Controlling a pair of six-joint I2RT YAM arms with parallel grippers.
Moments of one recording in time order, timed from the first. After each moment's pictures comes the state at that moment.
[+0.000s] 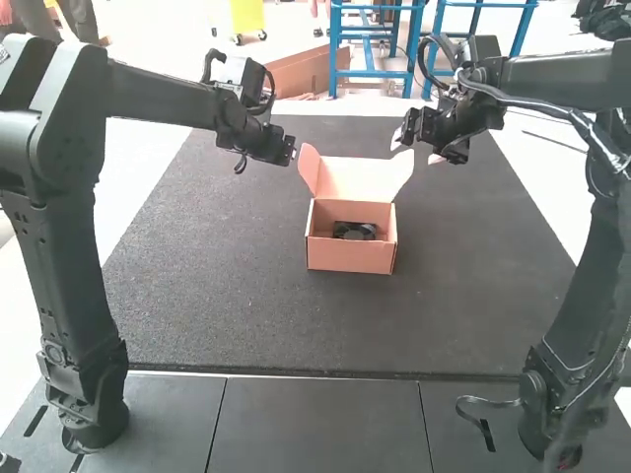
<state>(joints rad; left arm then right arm) -0.32 1.82 1.39 -0.23 -0.14 0.01 0.21 1.75 1.44 -0.55 -0.29 0.25</state>
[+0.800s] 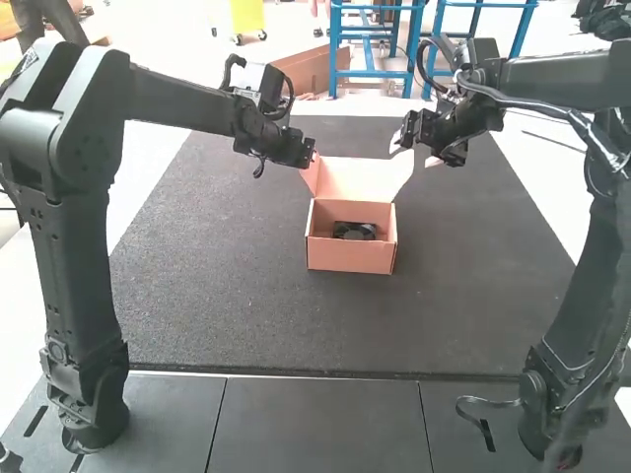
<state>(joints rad) -0.38 1.87 1.41 -0.20 -0.11 -0.05 0.21 1.76 1.44 -0.57 -0.32 0.25</state>
